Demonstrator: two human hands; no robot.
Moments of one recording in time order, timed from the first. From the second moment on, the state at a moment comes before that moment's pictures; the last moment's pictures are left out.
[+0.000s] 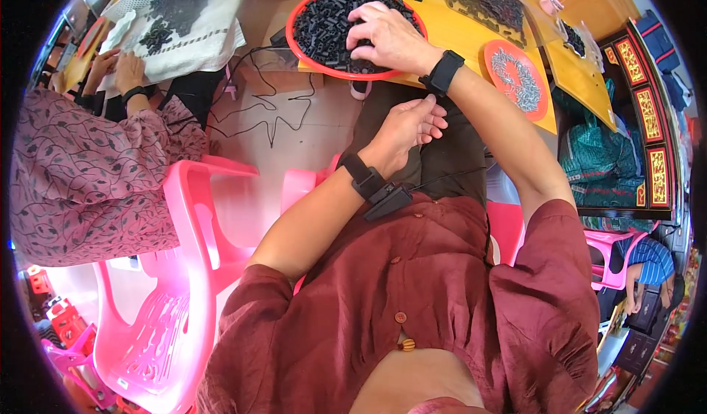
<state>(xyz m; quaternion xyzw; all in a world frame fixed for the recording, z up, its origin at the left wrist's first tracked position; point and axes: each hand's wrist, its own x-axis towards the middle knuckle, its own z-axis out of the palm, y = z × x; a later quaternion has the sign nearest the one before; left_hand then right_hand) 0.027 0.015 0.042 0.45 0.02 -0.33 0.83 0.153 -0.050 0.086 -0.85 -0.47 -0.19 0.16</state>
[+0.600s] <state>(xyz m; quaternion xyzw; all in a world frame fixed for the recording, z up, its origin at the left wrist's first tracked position) 0.028 0.015 0.037 0.47 -0.01 -0.33 0.82 0.159 -0.055 0.087 -0.86 -0.47 -0.17 0.13</state>
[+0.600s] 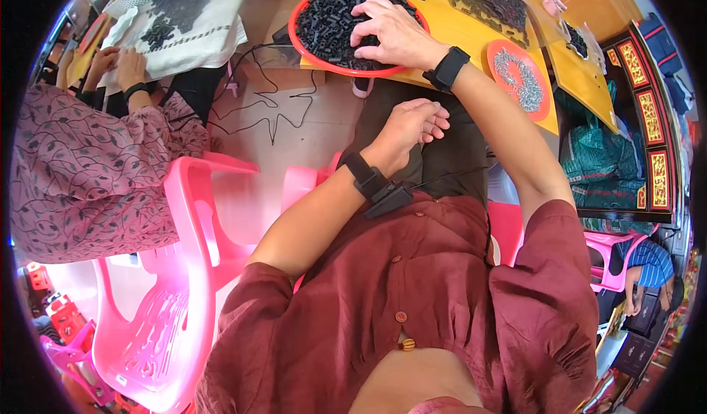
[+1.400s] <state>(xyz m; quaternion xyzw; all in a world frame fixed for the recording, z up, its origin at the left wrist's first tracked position) 0.036 0.018 0.032 0.43 0.18 0.00 0.89 0.150 -0.072 0.094 -0.87 -0.41 -0.16 0.19</state>
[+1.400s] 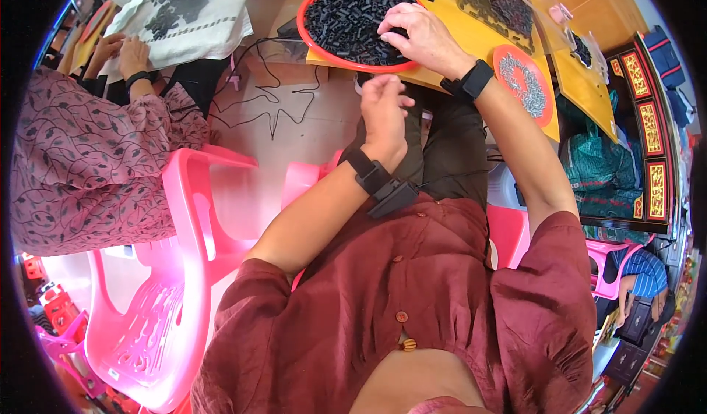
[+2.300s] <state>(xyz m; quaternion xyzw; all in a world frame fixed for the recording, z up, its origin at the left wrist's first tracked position) 0.053 0.034 0.034 0.37 0.23 0.05 0.90 0.180 -0.048 0.091 -0.84 -0.49 -0.20 0.06</state>
